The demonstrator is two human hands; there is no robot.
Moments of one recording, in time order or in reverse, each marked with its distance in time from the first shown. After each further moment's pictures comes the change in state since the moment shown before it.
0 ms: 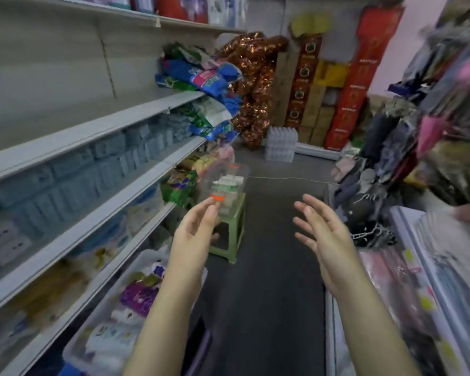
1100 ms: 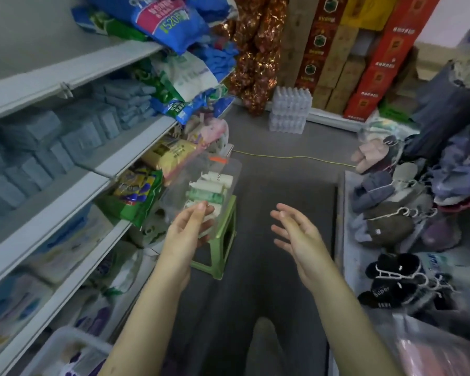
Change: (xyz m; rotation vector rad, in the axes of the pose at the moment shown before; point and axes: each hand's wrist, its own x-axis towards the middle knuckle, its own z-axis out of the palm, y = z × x) left_hand 0.429 -0.160 0.158 0.012 0.091 -0.333; right_hand 0.467 0.139 0.014 -0.086 -0.079 0.348
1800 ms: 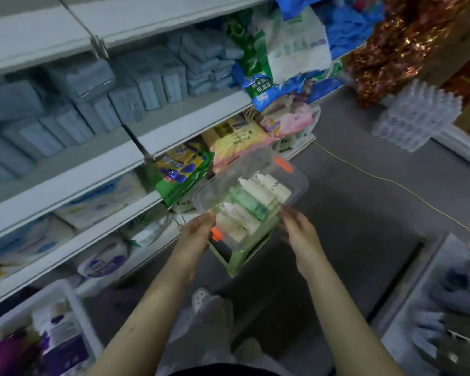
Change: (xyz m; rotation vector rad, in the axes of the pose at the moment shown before) left_hand 0.211 -0.042 0.003 0.018 0.439 -0.307; right_hand 0.301 0.017 0.091 -0.336 -0.380 0.249
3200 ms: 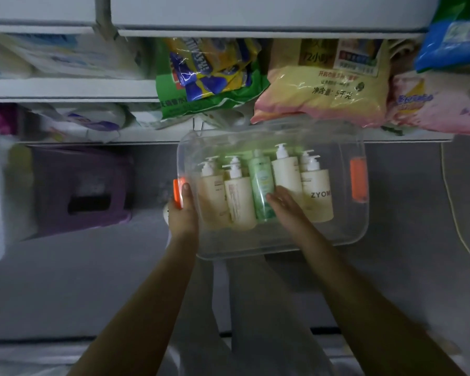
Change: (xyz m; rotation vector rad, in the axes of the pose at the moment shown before) left_hand 0.227 -0.111 0.117 -0.383 0.939 -0.554; right_hand 0.344 0.054 0.039 -0.829 -0.693 0.287
